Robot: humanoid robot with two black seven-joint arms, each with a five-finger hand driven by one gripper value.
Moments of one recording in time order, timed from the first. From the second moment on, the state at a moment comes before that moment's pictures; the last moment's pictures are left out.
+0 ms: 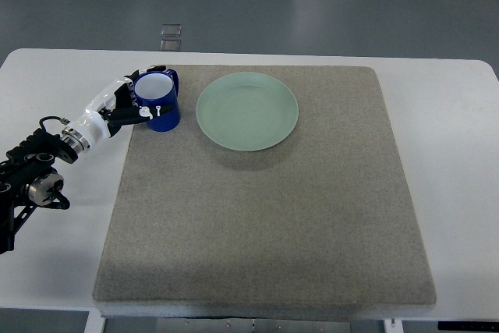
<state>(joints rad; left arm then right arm) -0.60 0.40 -0.71 -0.73 0.69 -0.28 -0.50 0.04 0.00 0.01 0.11 -0.06 0.19 0.23</state>
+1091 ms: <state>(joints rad) -0.61 0.44 -0.88 -0.86 0.68 -0.34 -0.50 0.04 0.00 0.01 0.11 -0.06 0.19 0.23</state>
